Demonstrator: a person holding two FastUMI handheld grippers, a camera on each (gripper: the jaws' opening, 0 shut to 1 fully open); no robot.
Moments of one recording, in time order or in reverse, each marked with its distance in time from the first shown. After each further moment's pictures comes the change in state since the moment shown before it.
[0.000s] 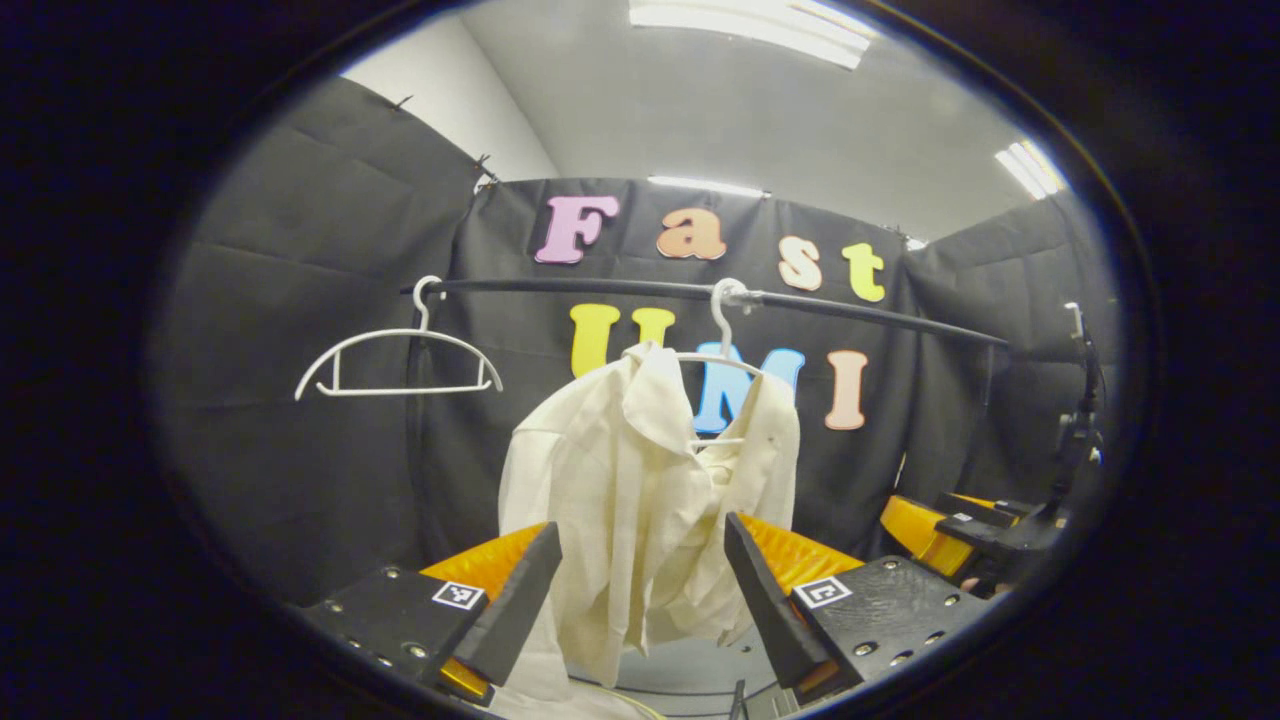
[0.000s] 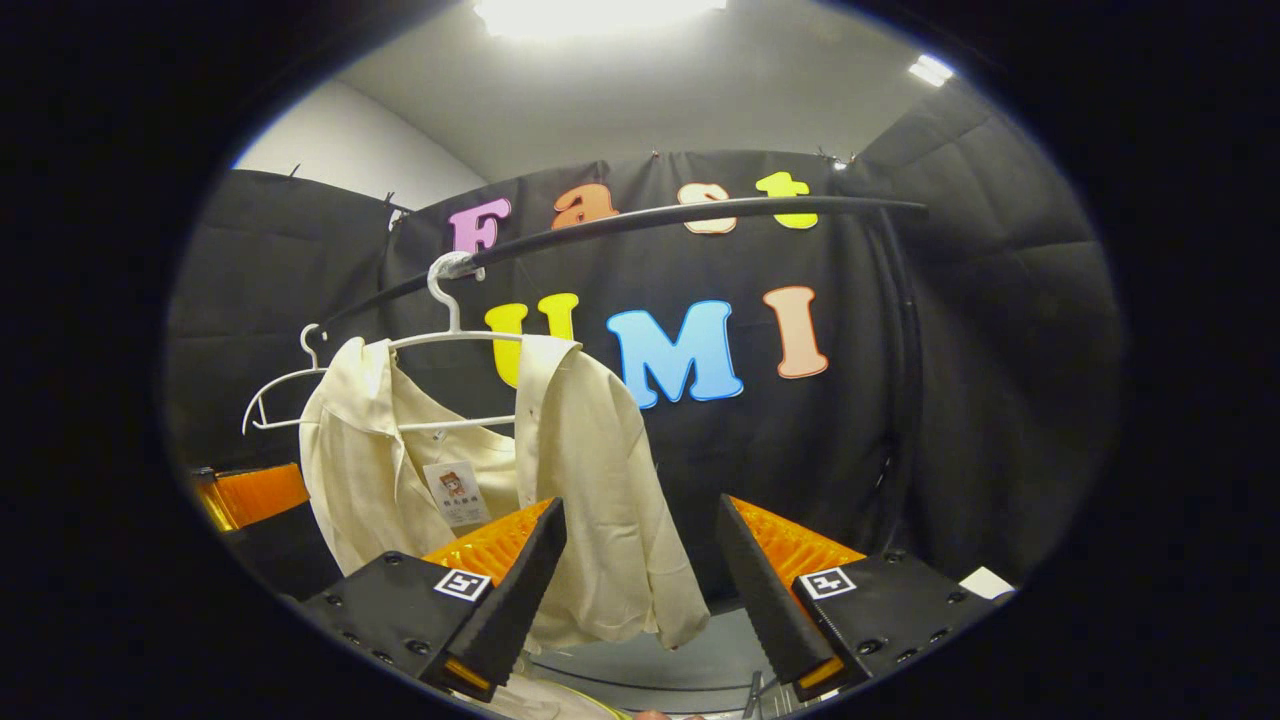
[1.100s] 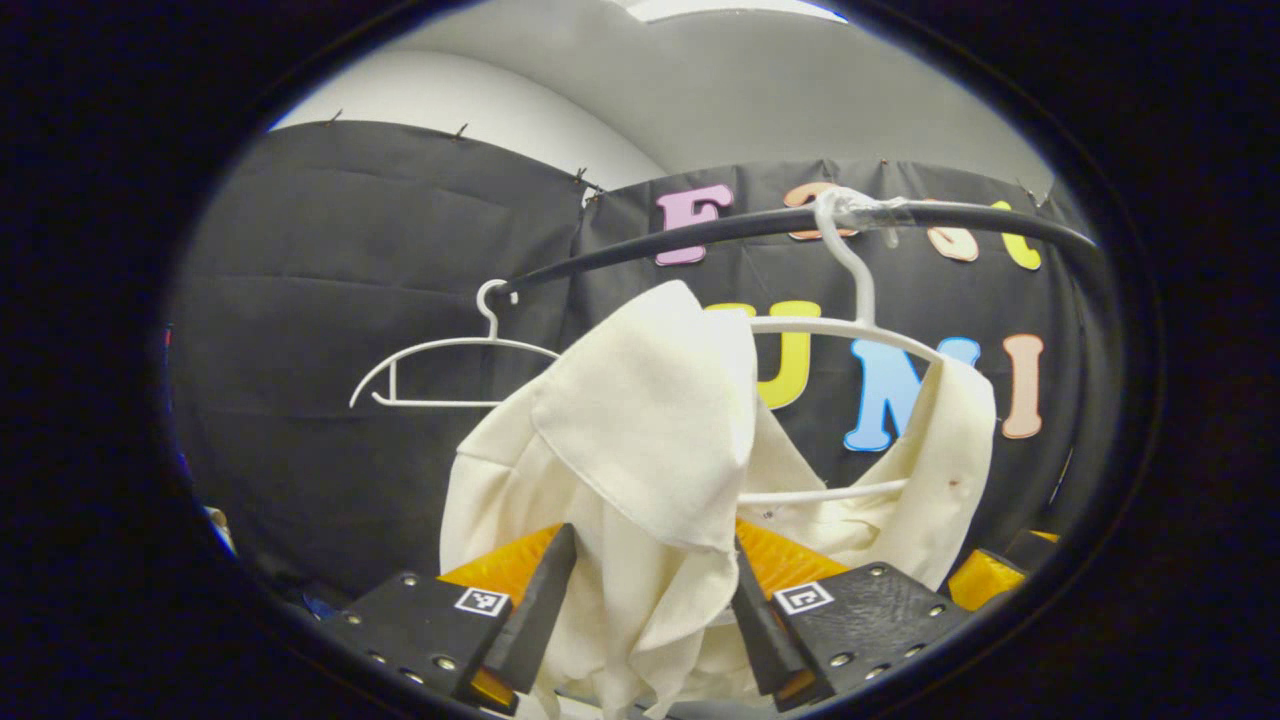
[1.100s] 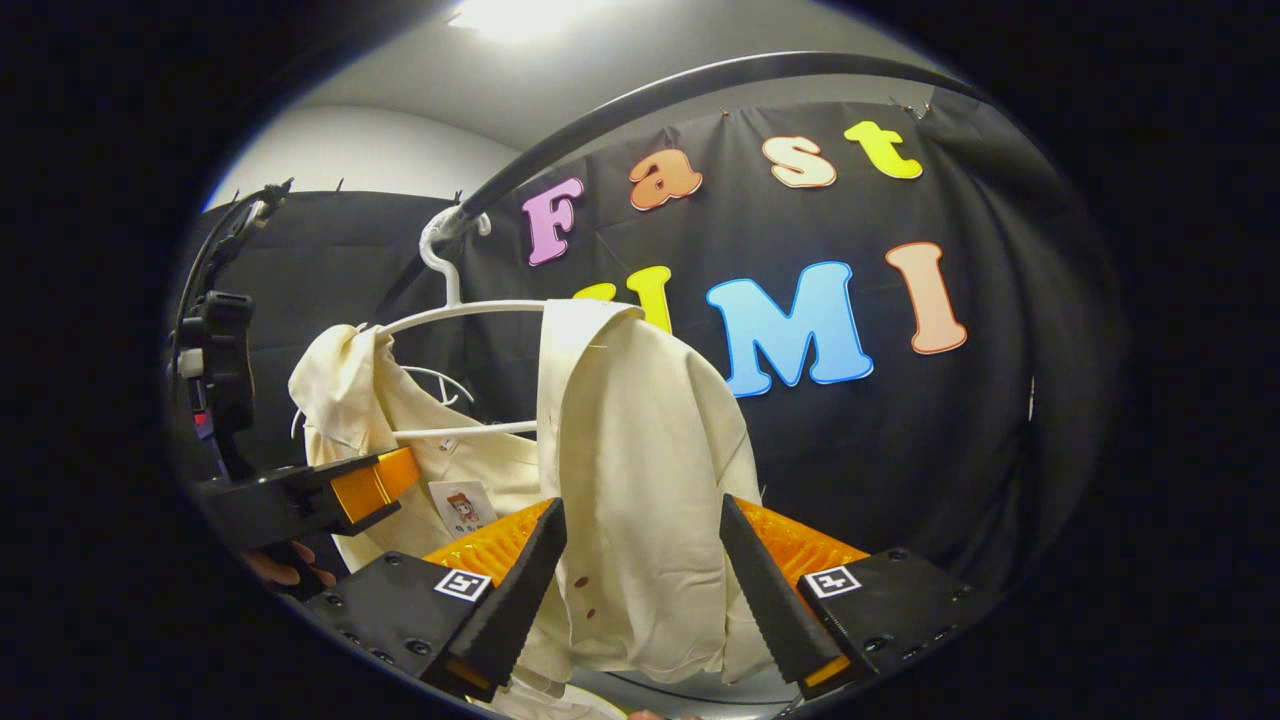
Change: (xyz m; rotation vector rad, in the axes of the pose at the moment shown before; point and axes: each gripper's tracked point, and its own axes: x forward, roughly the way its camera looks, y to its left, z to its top) left arm 0.129 0.027 -0.013 0.084 -0.047 0.540; right arm 0.102 0.031 -0.016 0.027 0.055 0.334
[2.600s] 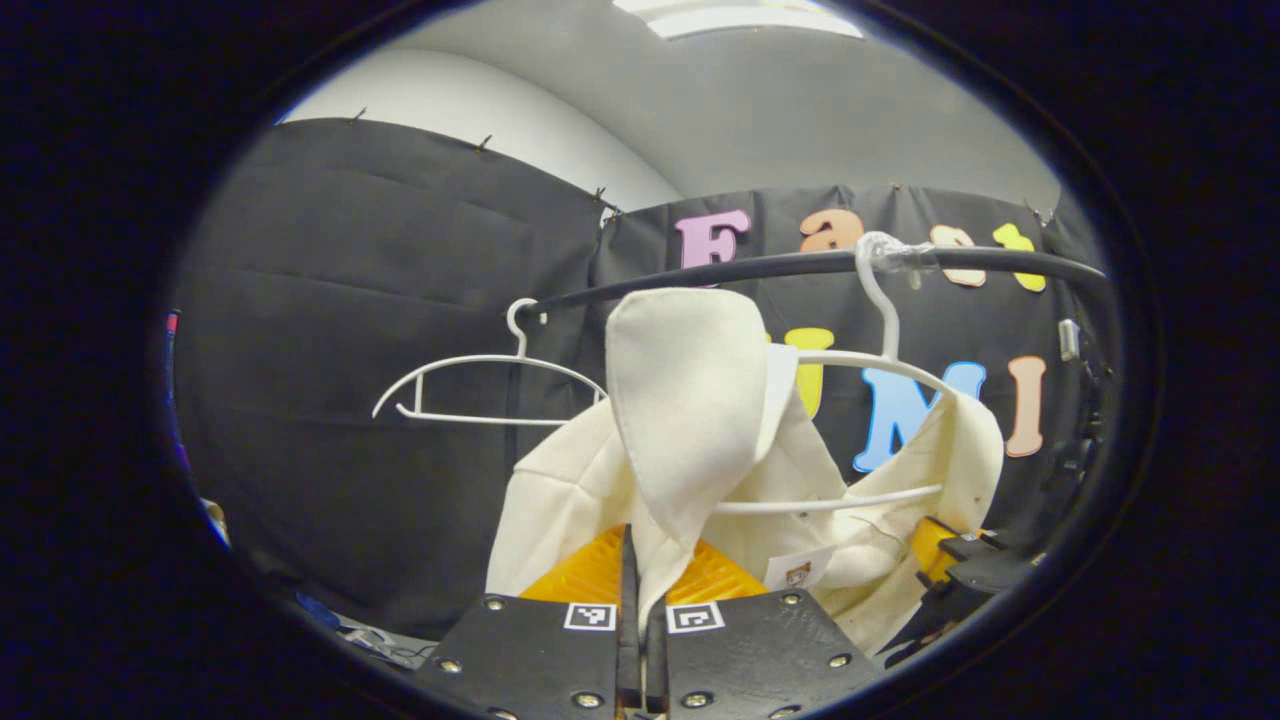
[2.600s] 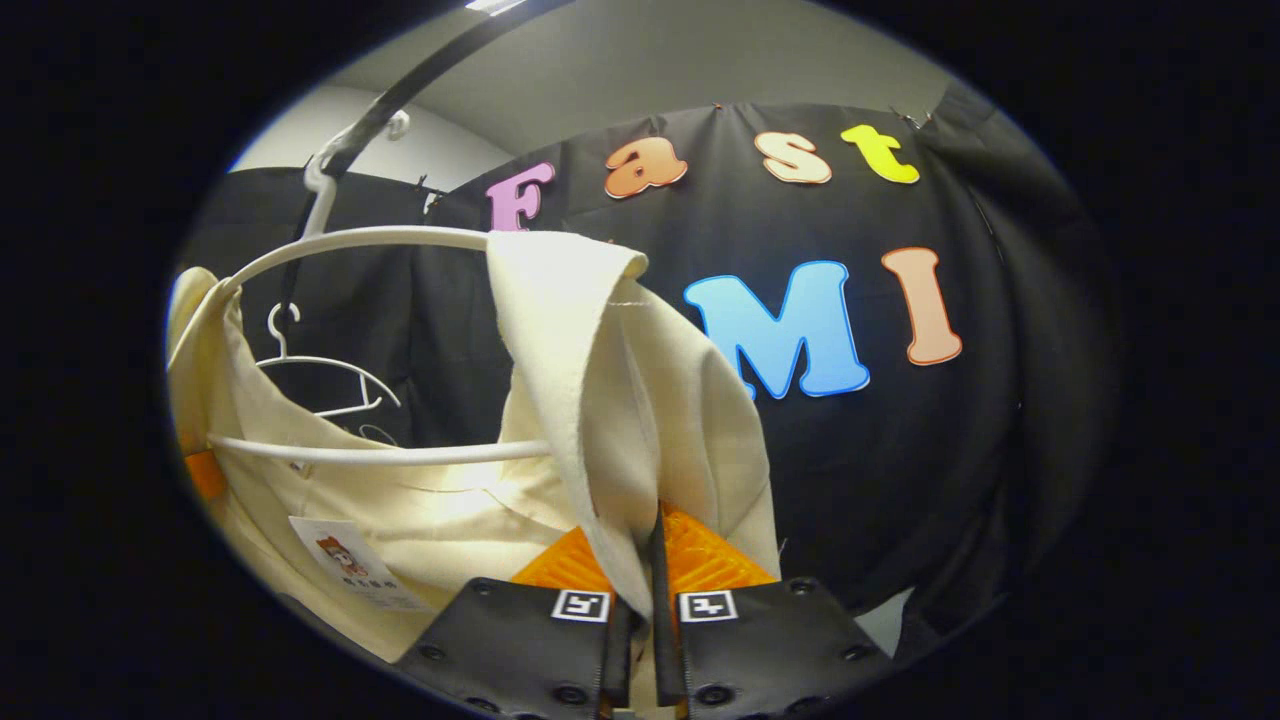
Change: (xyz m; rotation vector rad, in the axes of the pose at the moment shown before) left arm -0.023 0.030 0.017 -0.047 -0.065 -0.008; right arm 0.117 -0.017 0.001 0.035 -0.032 -0.125
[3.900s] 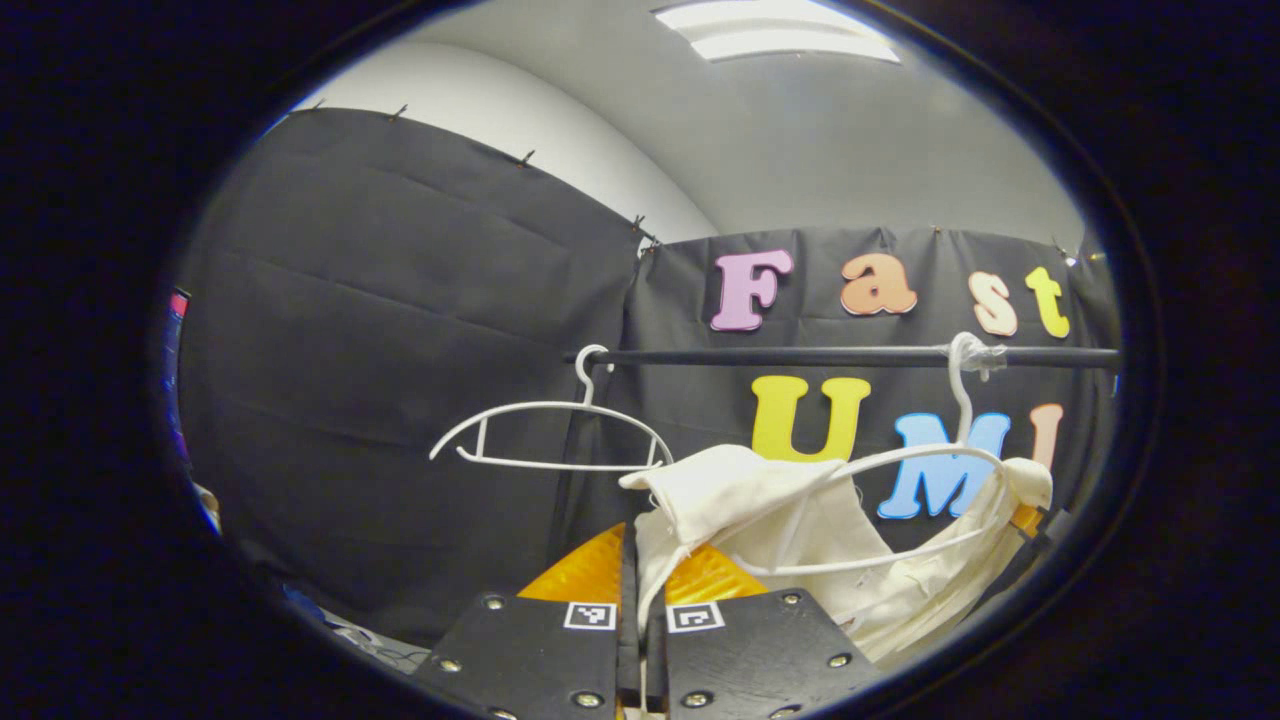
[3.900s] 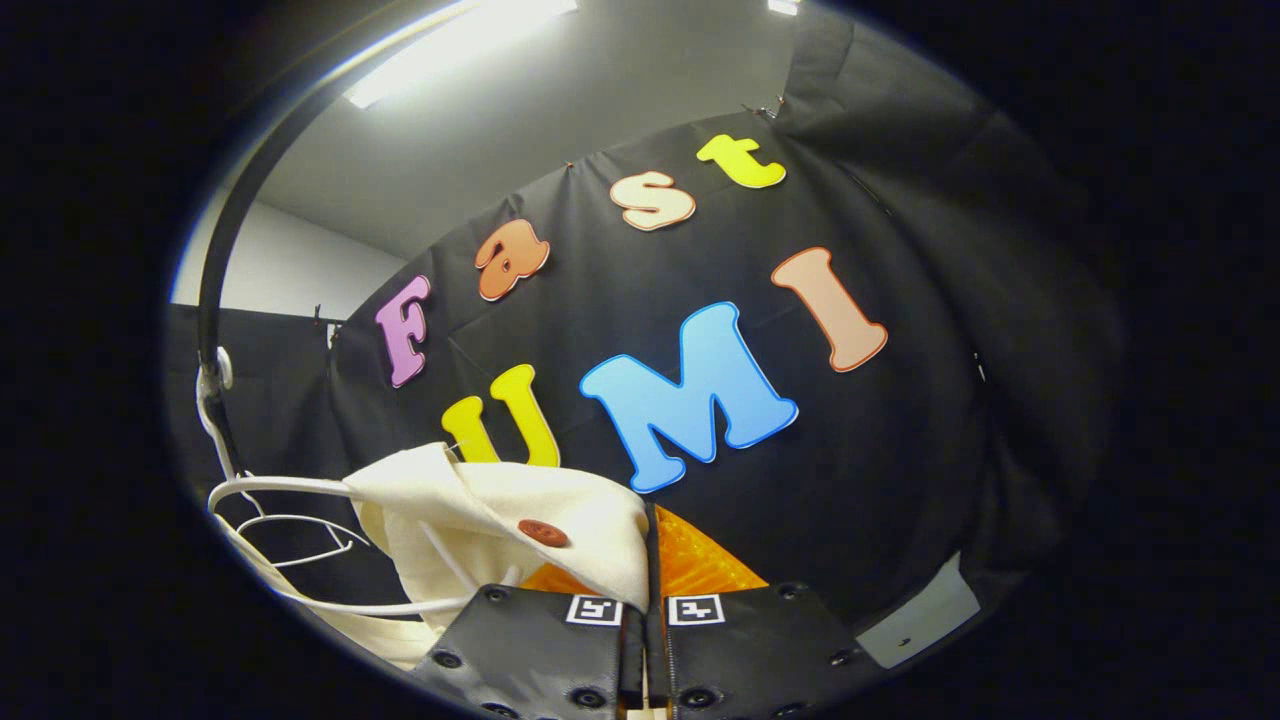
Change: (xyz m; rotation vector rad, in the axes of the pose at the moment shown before) left arm 0.003 0.084 0.052 -0.074 -0.090 0.059; right arm 0.029 -0.110 0.082 0.258 -0.231 -0.191
